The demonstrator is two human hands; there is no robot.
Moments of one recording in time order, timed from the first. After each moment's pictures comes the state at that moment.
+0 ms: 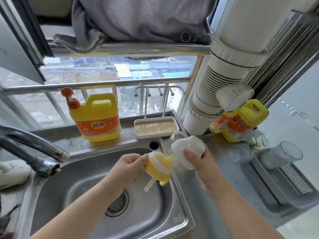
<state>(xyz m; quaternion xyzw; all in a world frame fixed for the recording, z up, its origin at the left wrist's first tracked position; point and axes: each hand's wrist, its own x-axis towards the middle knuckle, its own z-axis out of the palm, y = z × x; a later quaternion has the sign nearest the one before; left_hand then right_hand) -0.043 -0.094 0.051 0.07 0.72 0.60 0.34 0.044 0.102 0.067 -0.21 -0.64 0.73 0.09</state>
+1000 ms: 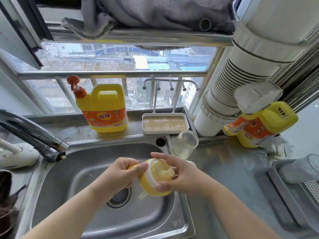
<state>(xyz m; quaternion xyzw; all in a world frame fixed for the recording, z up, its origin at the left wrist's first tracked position) -0.036 -0.106 0.037 0.08 0.70 0.61 0.36 0.025 0.093 0.061 -0.03 -0.76 0.59 -0.25</state>
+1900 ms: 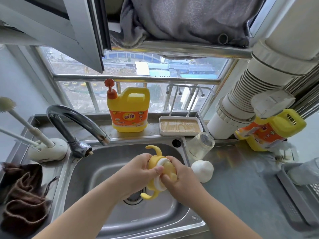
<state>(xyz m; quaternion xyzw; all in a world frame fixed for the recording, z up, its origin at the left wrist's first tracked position) -0.023 -0.154 0.073 0.09 0.75 0.55 0.36 0.037 0.000 0.059 -0.09 -0.91 0.41 -0.09</state>
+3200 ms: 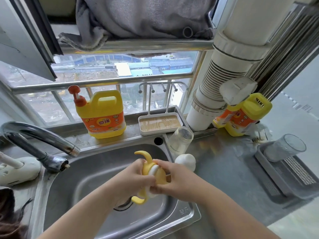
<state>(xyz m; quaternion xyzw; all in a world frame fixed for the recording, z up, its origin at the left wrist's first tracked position) -0.019 -0.114 0.062 0.10 0.73 0.51 0.45 0.052 0.040 0.068 -0.06 -0.86 0.46 -0.19</state>
